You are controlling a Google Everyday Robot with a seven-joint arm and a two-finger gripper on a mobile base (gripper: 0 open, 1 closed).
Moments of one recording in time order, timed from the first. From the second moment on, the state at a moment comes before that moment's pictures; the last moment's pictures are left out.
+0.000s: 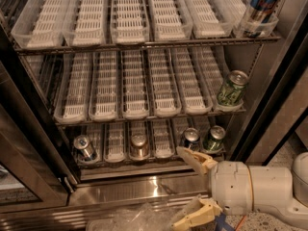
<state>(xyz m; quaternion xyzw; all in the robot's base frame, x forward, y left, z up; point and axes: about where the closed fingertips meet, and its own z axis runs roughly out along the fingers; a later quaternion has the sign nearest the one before) 0.335 -0.043 0.797 -0.48 0.64 0.39 0.45</state>
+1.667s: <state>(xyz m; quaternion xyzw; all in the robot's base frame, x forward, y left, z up) 0.357 -0.038 0.752 -0.33 0.67 0.33 0.58</state>
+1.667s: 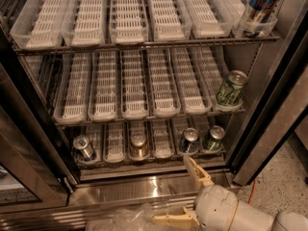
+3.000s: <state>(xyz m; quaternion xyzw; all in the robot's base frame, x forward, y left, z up) 0.406 -0.029 0.671 -0.33 0.68 0.22 0.62</state>
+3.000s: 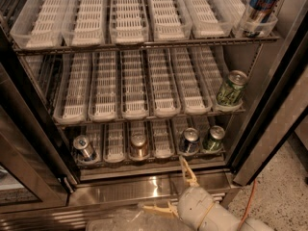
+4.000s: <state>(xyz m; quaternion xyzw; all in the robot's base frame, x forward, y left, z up) 0.429 -0.038 0.576 -0.28 0.71 0.15 0.63</state>
